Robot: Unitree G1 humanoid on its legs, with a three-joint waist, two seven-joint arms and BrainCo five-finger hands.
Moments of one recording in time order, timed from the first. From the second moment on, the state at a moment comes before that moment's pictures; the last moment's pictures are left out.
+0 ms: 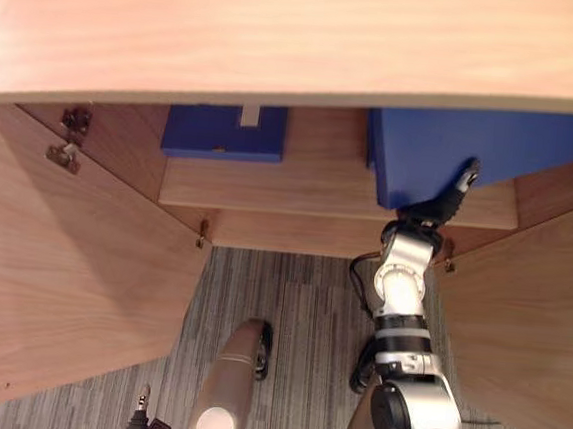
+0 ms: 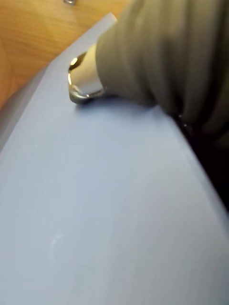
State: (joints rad) left arm 0.05 -0.04 0.69 0.94 -0.54 -0.01 0.11; right arm -0.69 0.03 -0.13 0.27 1.35 -0.47 -0.21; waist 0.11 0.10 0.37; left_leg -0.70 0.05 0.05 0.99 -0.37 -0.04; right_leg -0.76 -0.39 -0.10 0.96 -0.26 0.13
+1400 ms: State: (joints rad) left arm 0.04 -0.07 0.46 0.73 -0.72 -0.01 0.21; right arm -1.26 -0.31 -0.36 0.47 1.44 -0.43 -0.48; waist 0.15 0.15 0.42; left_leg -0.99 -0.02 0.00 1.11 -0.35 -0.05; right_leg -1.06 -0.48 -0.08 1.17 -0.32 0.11
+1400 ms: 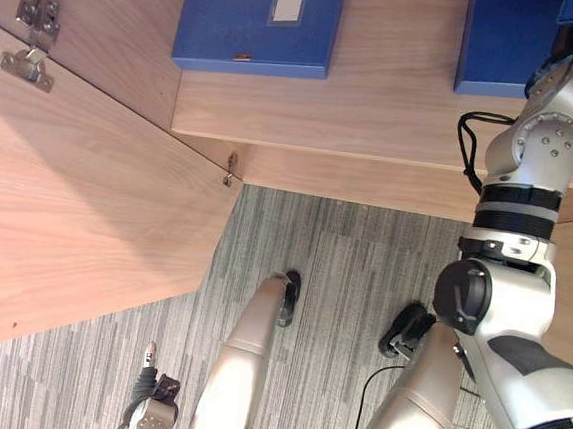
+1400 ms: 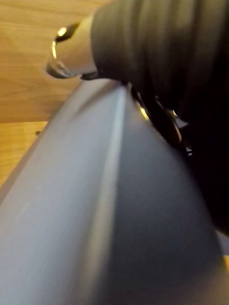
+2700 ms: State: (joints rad) left arm 0.03 -0.06 0.34 0.71 -0.76 0.00 0.24; right arm -1.11 -0.24 -0.24 0.67 1.15 -0.19 -0.45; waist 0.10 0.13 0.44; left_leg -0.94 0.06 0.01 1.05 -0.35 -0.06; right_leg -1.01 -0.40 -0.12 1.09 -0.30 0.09
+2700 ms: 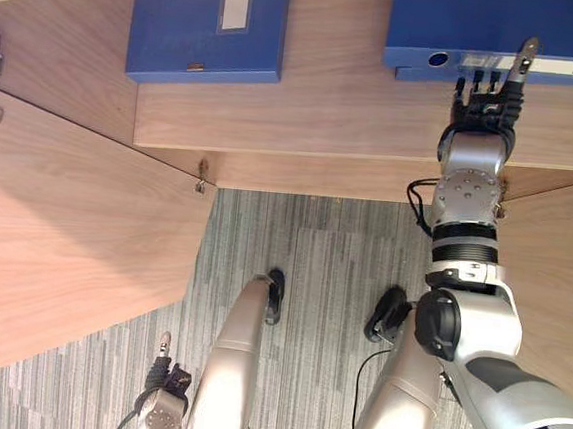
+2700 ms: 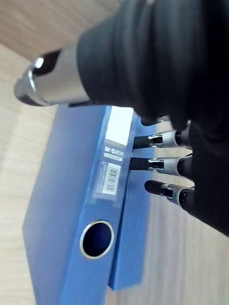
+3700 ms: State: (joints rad) left arm -0.02 -0.05 0.47 0.81 -0.75 -0.03 0.17; right arm -1.27 -0.44 0.10 1.00 0.87 0.07 -0.31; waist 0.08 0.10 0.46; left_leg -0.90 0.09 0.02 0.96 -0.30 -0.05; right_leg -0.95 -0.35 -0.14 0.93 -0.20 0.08
